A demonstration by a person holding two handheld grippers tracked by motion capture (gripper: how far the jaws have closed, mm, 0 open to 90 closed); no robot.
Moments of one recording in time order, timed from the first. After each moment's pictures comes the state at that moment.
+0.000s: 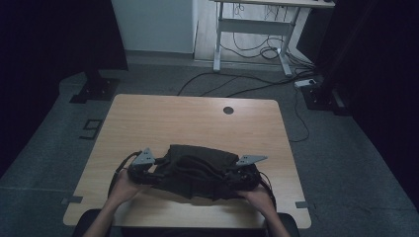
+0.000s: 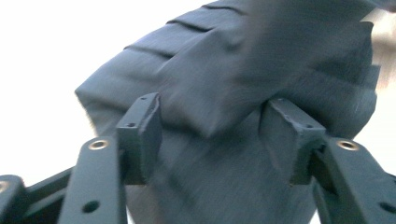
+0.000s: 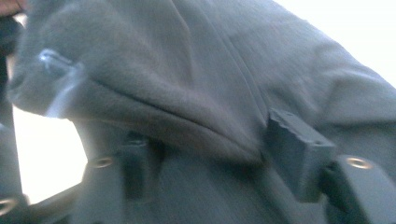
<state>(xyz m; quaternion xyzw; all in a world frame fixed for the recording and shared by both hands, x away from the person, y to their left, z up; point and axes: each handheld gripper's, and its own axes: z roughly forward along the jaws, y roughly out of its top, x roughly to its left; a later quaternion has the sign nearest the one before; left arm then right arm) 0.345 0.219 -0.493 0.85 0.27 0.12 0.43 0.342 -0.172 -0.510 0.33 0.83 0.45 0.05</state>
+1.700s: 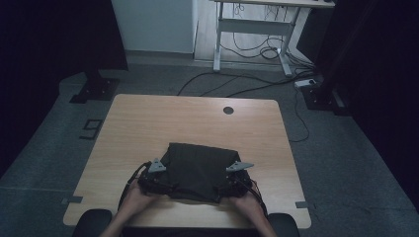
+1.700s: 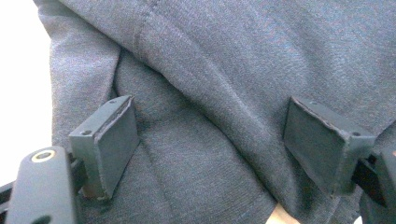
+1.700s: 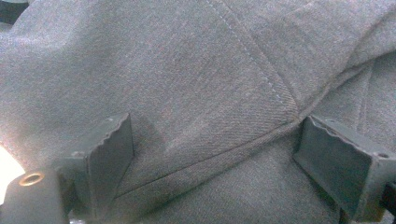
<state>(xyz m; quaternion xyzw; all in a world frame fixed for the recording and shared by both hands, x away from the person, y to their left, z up) 0.340 0.181 -0.536 0.85 0.36 0.12 0.36 0.338 -0.144 -0.544 0.40 0.83 0.37 0.10</state>
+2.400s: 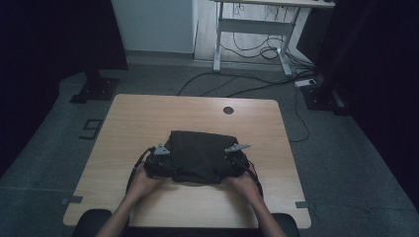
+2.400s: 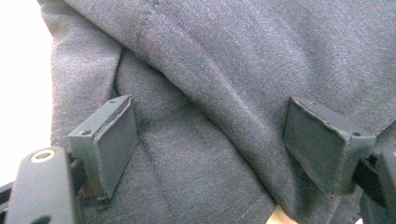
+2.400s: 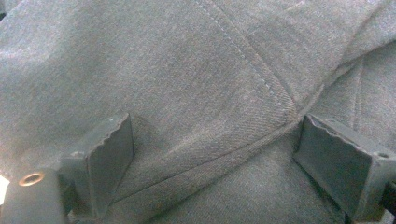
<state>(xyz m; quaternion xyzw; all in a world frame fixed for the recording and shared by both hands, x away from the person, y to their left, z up) 0.394 0.174 -0.537 0.84 0.38 0.13 0.36 0.406 -0.141 -0.543 0.42 0.83 0.35 0.11</state>
